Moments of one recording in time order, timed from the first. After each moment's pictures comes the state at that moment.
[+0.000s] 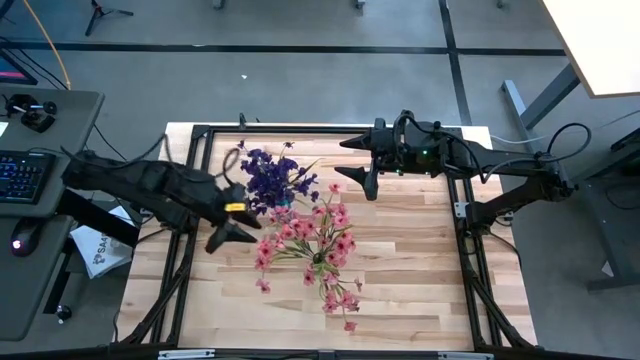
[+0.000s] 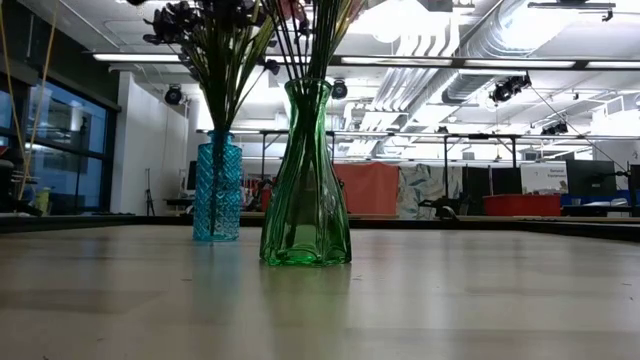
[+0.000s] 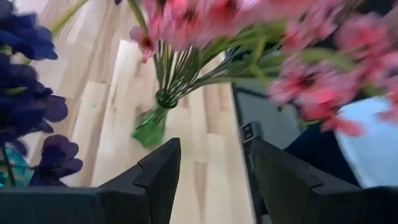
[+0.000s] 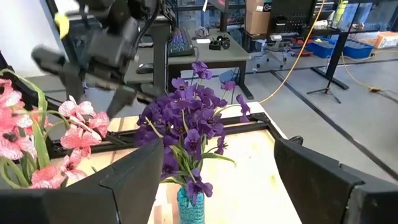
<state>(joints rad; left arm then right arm) -0.24 0.95 1.05 -0.66 0.11 -0.45 -0.05 1.32 1.39 -0.29 0.11 0.04</state>
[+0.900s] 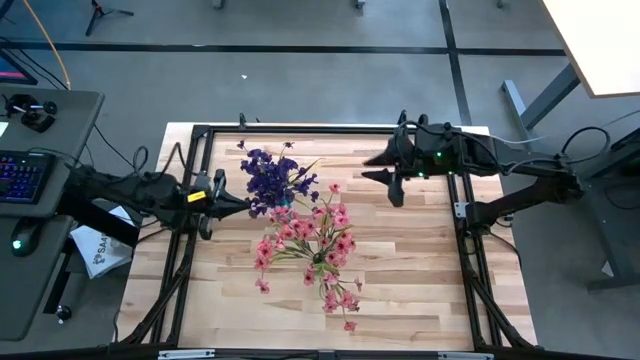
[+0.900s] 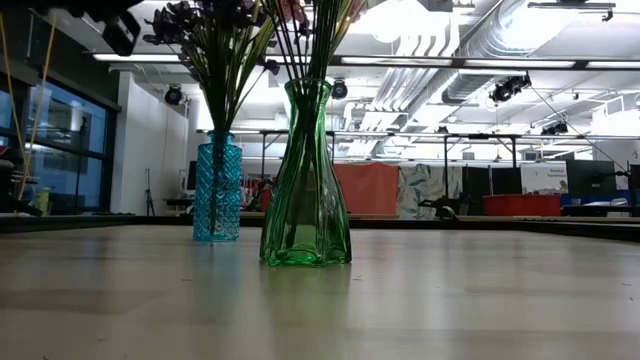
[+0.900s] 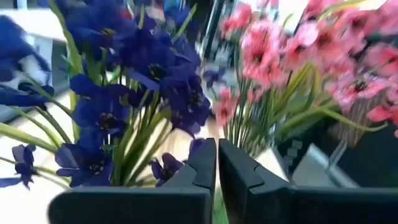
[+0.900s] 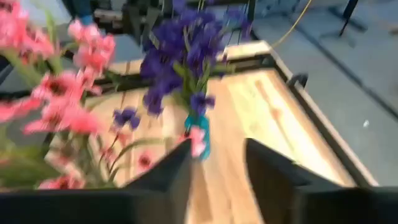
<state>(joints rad) -0.24 0.42 0.49 -0.16 -0.22 -0.28 -0.05 1.21 1.39 -0.63 0.07 0.09</state>
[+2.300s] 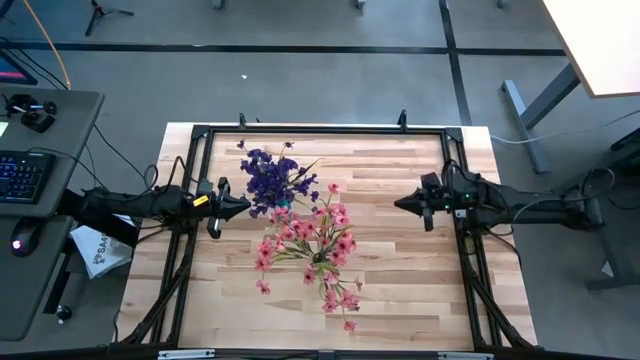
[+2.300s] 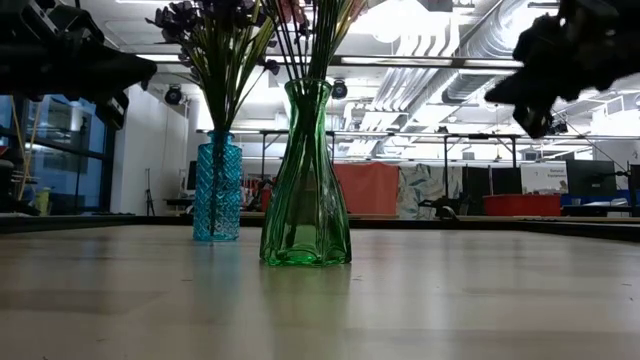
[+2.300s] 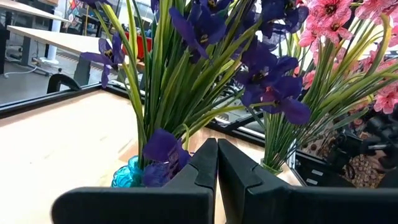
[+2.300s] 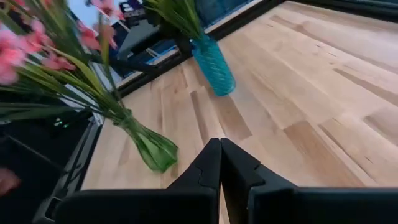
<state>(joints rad) -0.12 0.01 0.01 0.07 -0.20 -0.32 -0.12 0.45 0.30 -0.14 -0.11 0.47</state>
